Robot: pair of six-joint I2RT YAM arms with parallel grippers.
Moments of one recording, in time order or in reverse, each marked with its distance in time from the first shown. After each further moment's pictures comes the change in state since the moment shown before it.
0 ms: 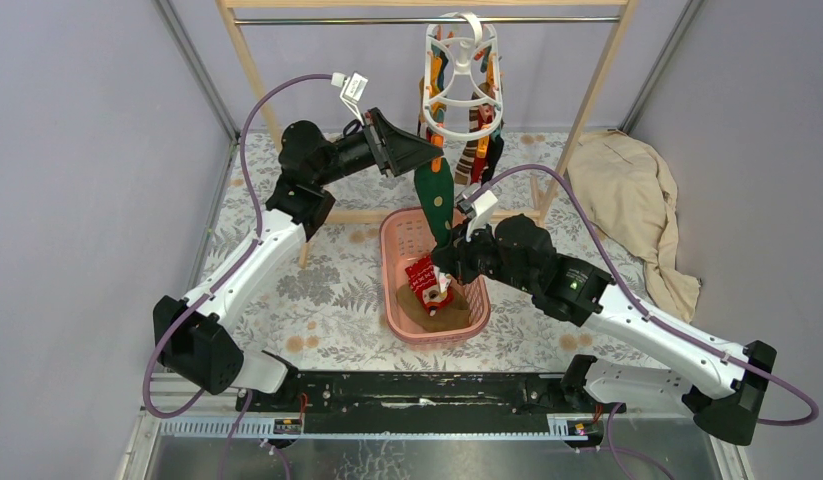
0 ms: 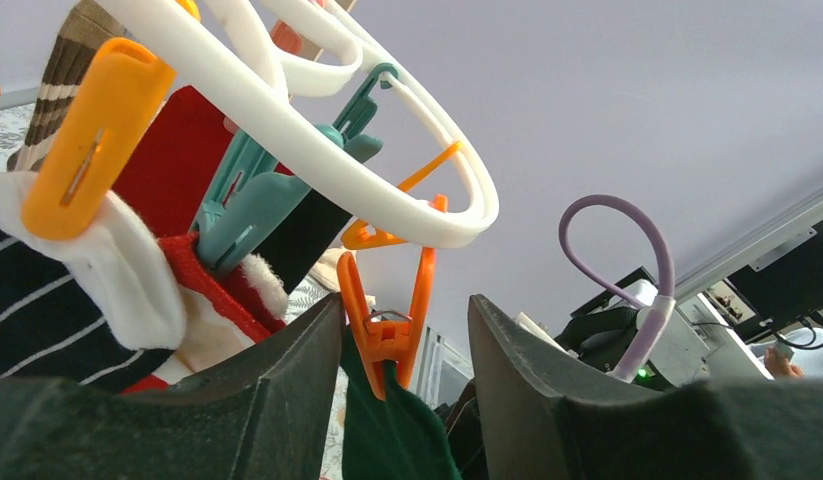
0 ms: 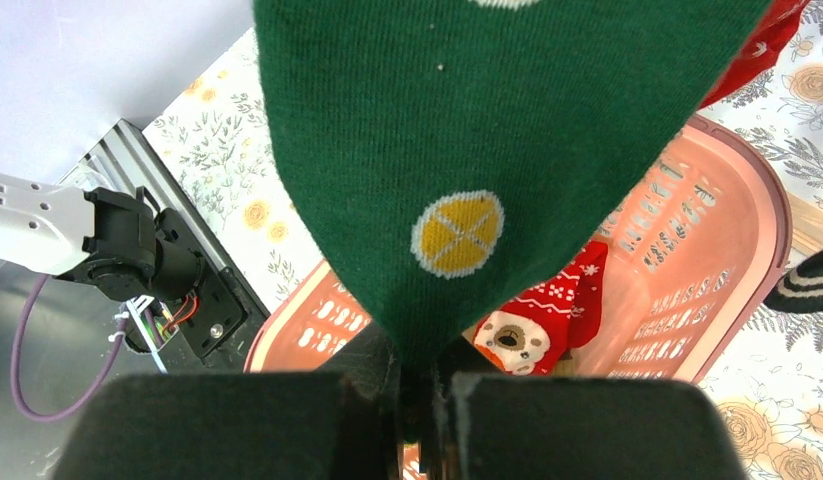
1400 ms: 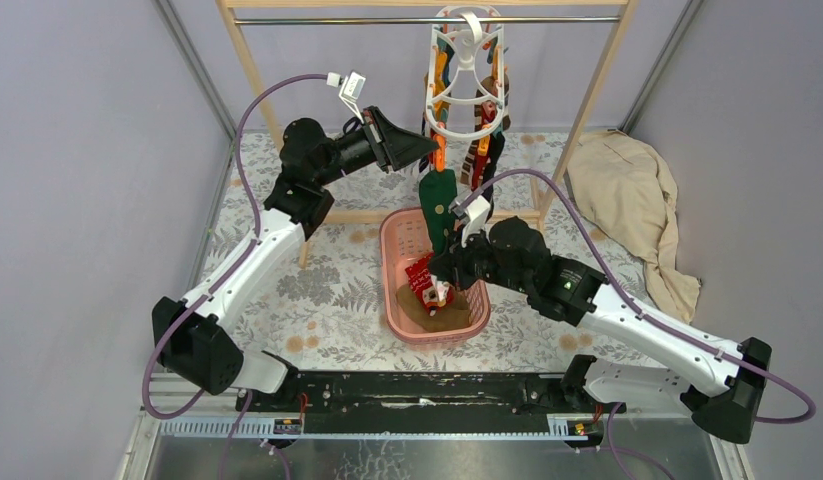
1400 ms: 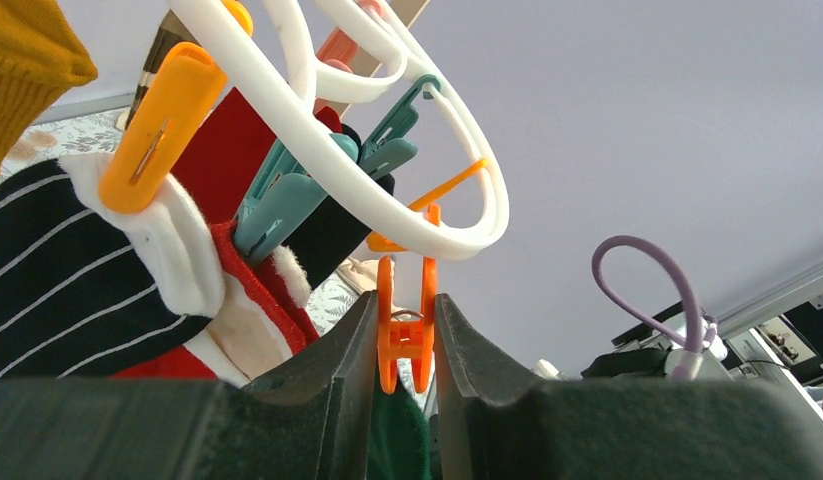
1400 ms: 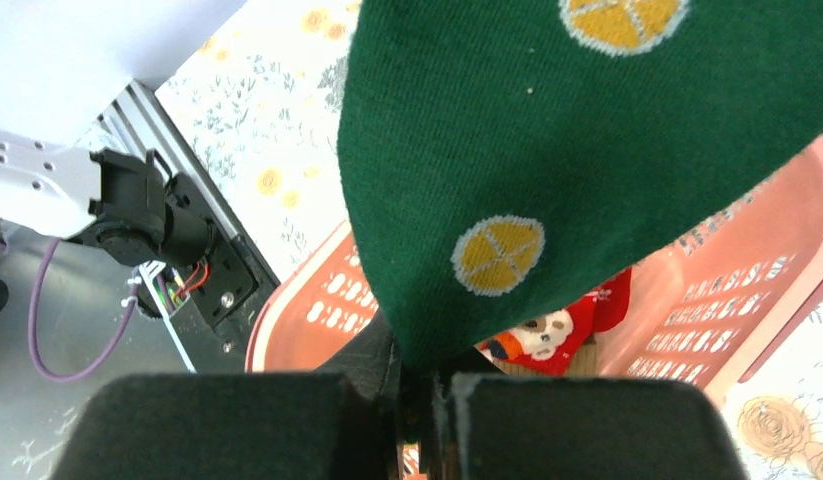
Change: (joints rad) left arm 0.004 -0.001 0.012 -0.068 -0.083 0.066; right arm -0.001 0.020 -0.016 0.001 -0.060 0.005
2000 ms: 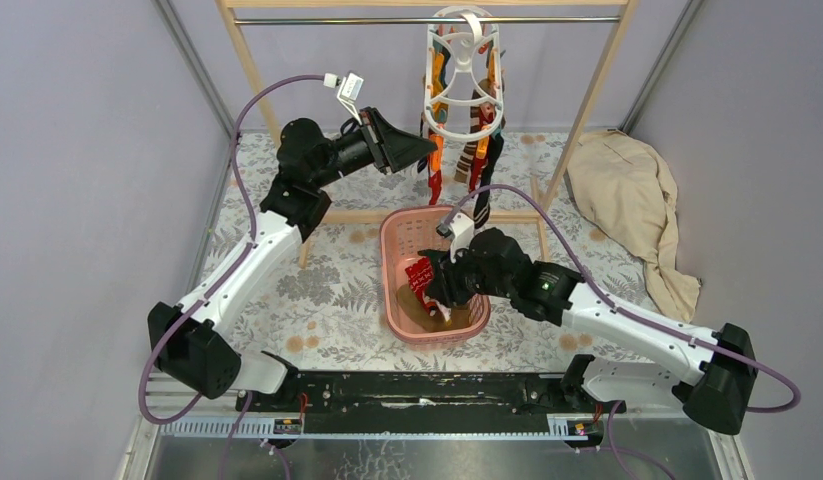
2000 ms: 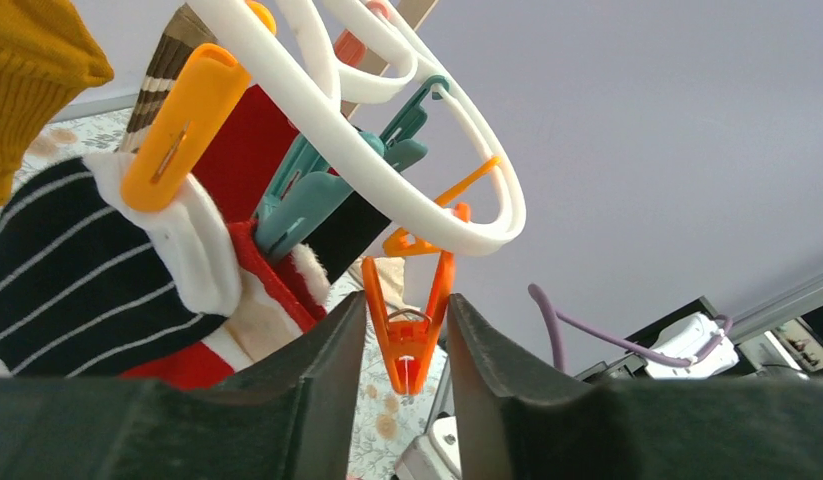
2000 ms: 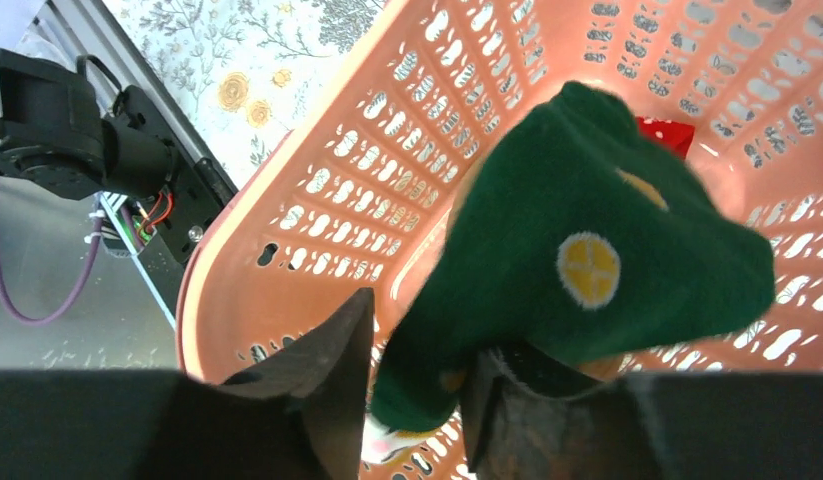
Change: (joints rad) left arm 0.000 -0.019 0.001 -0.043 -0.015 0.026; right arm -0.001 0.051 -0.111 -0.010 -0.068 0.031
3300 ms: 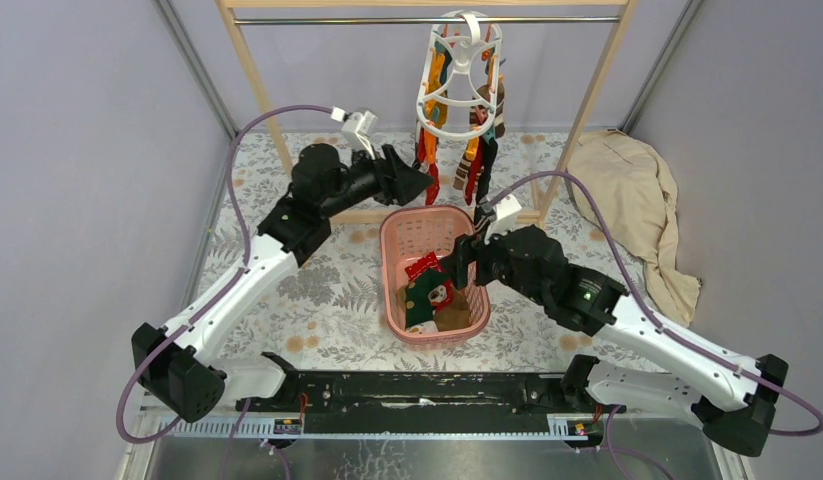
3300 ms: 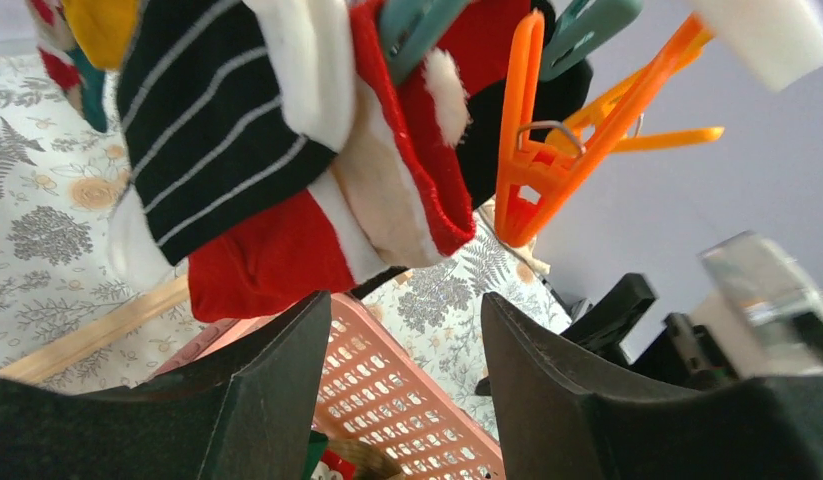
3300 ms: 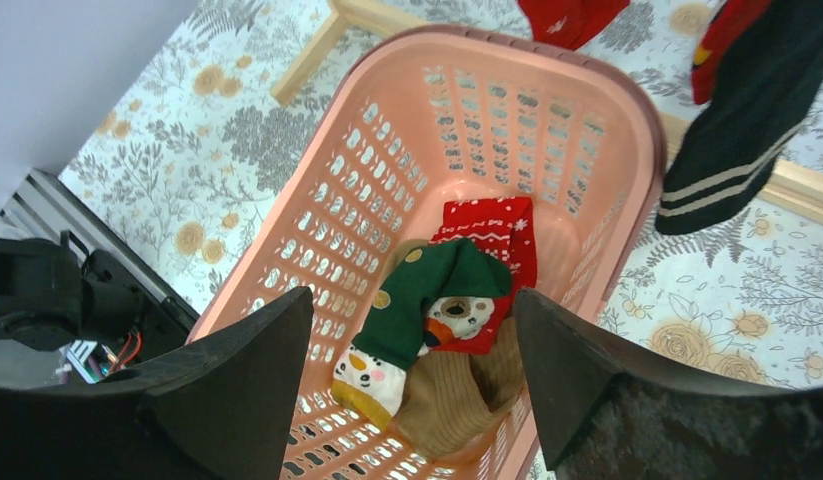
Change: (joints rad) left arm -0.091 -0.138 -0.110 -0.328 -0.272 0.276; right arm -0.003 -0.146 0.055 -0.047 0.298 0.027
